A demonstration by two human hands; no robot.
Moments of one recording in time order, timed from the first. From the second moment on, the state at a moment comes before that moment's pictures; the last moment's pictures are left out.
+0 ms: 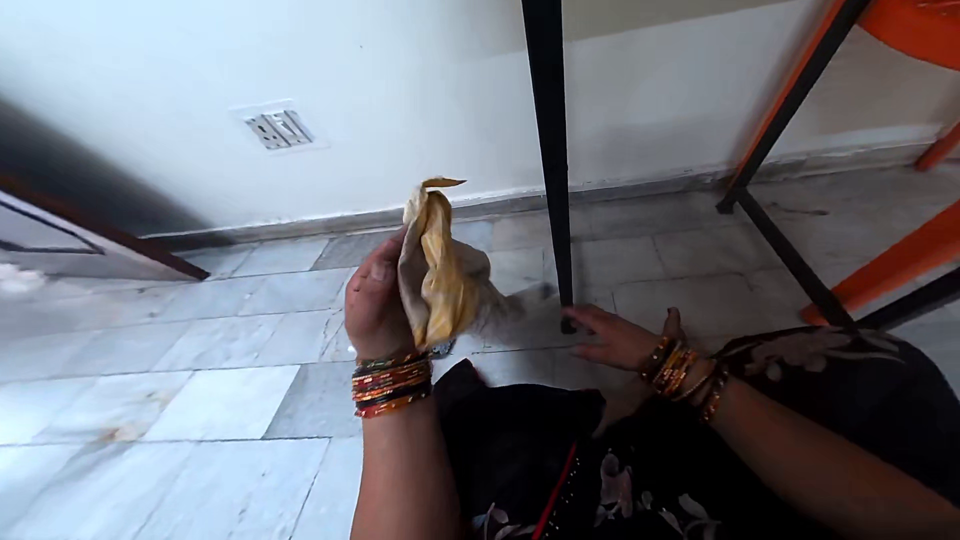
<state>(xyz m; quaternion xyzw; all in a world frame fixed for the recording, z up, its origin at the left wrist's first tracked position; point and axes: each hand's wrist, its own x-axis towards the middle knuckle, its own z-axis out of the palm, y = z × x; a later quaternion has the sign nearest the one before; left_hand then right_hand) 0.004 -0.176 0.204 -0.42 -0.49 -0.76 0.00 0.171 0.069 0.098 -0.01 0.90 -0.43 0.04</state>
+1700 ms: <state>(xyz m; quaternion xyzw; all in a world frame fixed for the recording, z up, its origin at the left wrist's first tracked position) 0.084 -0.082 0.158 -0.36 -0.56 -0.62 -0.41 0.219 0.093 0.151 0.17 0.24 -0.90 -0.32</state>
